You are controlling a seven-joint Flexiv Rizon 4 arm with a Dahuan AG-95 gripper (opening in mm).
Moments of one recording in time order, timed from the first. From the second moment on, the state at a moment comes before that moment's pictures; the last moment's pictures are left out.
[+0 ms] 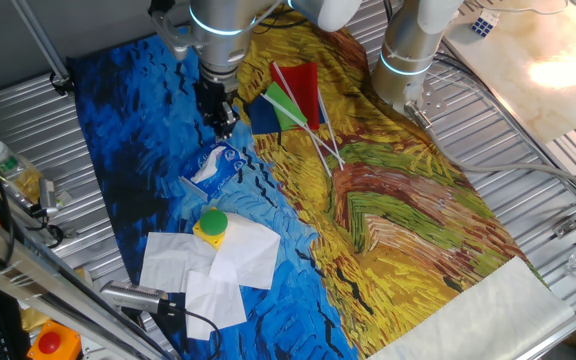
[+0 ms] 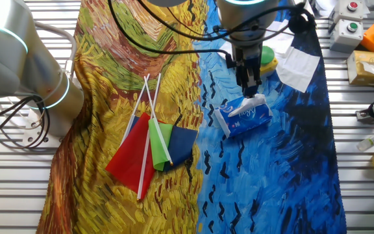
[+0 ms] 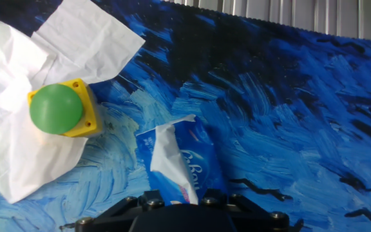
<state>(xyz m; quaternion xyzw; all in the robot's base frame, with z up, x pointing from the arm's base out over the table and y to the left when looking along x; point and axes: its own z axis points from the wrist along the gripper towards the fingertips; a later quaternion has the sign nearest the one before) 0.501 -0.002 0.172 -0.07 0.99 -0.02 0.08</state>
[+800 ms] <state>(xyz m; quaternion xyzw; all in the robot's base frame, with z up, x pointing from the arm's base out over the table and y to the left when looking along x) 0.499 -0.002 0.167 -0.07 0.99 -0.02 0.07</state>
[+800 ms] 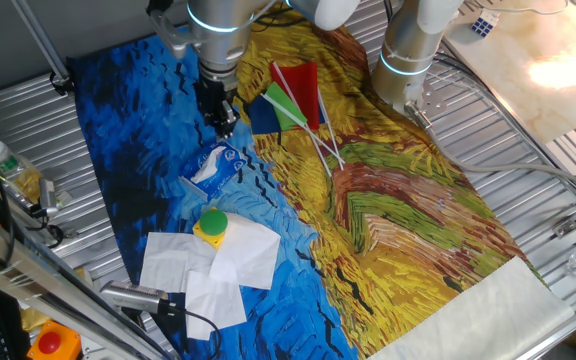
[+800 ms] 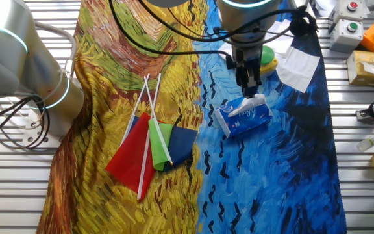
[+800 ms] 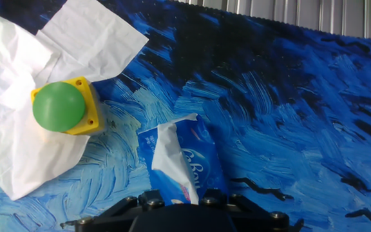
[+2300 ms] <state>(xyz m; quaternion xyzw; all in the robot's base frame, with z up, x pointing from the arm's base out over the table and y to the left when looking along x) 0.497 0.017 0.086 -0.03 0.99 0.01 0.10</state>
